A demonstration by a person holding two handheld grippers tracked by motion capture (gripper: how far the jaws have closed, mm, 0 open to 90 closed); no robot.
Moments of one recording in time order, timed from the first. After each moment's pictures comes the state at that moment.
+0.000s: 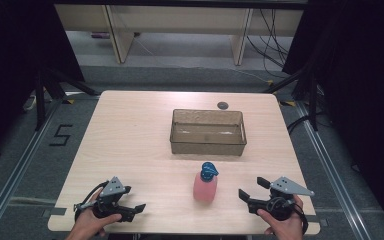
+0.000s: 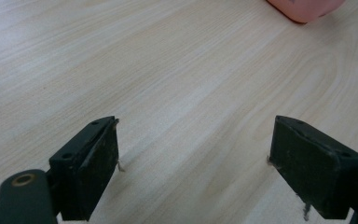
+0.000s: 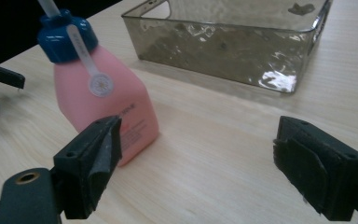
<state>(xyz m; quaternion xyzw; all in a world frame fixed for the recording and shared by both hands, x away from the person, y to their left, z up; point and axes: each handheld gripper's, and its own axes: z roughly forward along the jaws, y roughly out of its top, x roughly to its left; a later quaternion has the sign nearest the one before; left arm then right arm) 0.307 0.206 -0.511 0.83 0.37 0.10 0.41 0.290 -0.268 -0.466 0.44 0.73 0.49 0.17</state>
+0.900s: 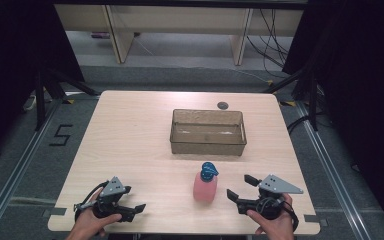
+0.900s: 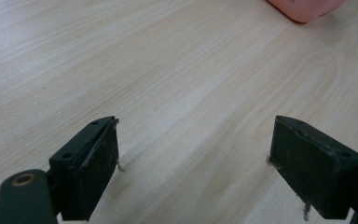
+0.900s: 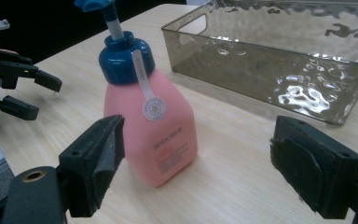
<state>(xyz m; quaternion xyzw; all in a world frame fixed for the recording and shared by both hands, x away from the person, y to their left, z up) 0.307 0.207 -0.511 0.83 0.36 0.10 0.41 0.289 -0.238 -0.454 0.40 0.75 0.51 0.16</state>
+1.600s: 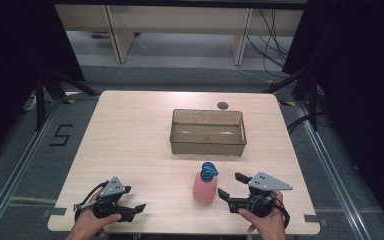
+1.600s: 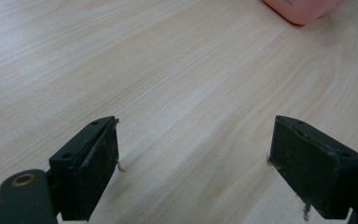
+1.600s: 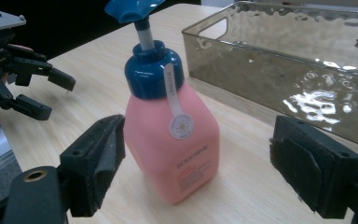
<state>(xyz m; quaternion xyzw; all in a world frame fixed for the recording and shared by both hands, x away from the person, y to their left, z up) 0.307 0.207 -0.510 0.83 0.36 0.10 0.41 0.297 -0.215 -0.452 0.37 0.76 0.52 0.15</state>
